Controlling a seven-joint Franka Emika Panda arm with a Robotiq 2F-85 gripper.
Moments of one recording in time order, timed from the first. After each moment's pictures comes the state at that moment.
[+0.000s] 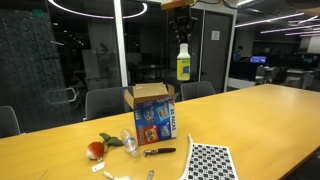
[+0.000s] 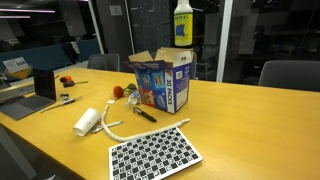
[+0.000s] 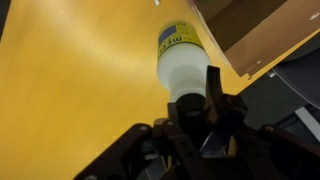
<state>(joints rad) 0.21 0.41 -0.06 -0.88 -0.27 1.43 0.96</state>
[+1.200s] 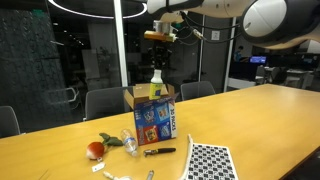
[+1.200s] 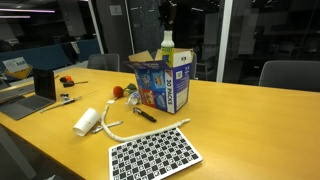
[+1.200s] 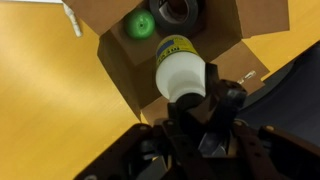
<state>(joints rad) 0.16 0.68 0.04 -0.80 -0.04 1.67 0.84</state>
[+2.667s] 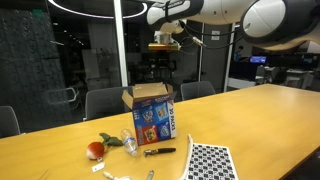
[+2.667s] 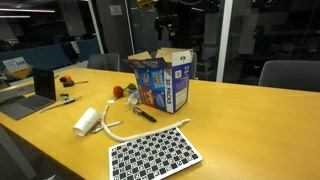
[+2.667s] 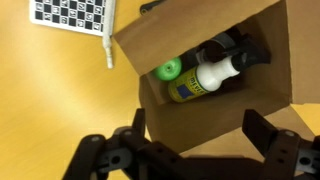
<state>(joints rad) 0.14 0.68 0.07 -0.89 -0.03 1.53 0.69</state>
